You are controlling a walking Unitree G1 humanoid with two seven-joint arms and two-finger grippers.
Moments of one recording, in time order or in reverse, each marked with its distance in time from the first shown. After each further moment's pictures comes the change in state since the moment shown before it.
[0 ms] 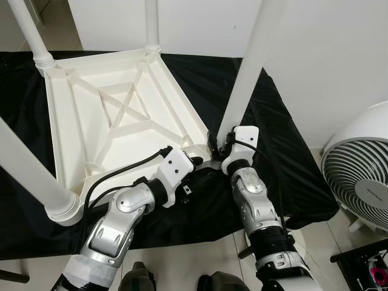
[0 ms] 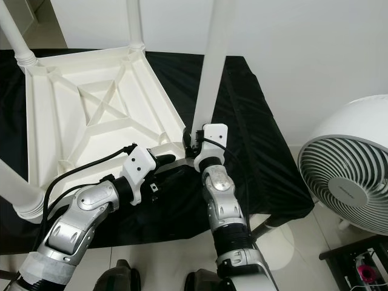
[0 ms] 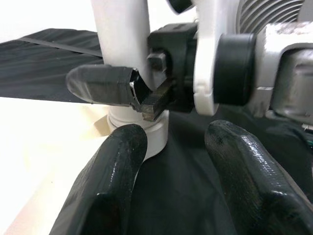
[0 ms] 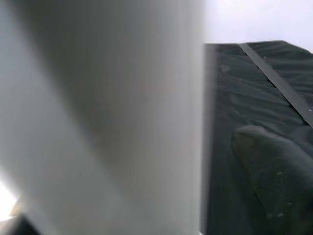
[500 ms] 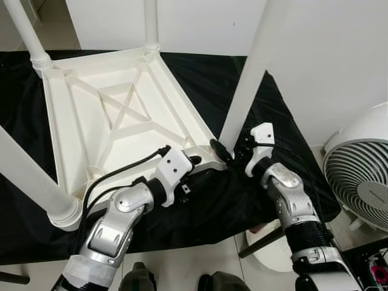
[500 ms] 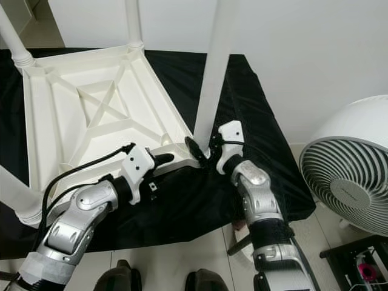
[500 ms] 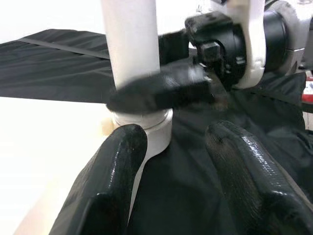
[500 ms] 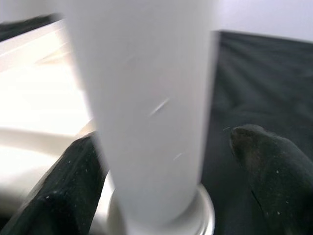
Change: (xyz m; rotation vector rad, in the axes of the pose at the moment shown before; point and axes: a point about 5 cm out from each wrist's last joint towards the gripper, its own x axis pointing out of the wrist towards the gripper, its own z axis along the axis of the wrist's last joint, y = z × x) left arm 0.000 0.001 0.000 -0.003 -0.004 0.009; right arm -0.005 -0.040 0.006 -0.157 0.107 0.523
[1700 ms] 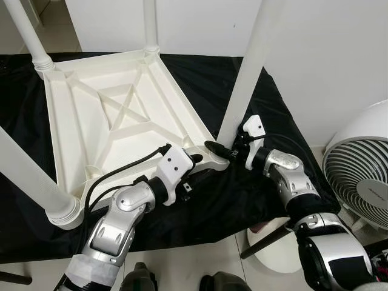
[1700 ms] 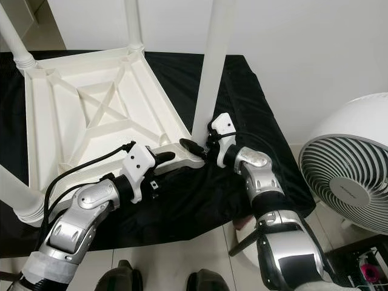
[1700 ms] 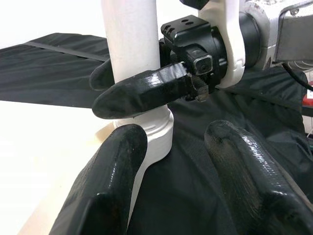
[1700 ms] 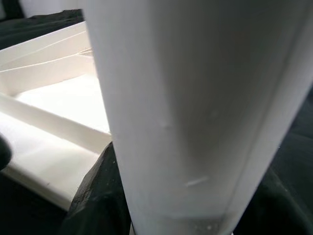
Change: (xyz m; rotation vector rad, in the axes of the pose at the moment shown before) left arm 0.002 0.000 0.002 -0.011 -0.013 0.008; right arm 0.022 -0.008 0.002 -0.020 0.014 0.160
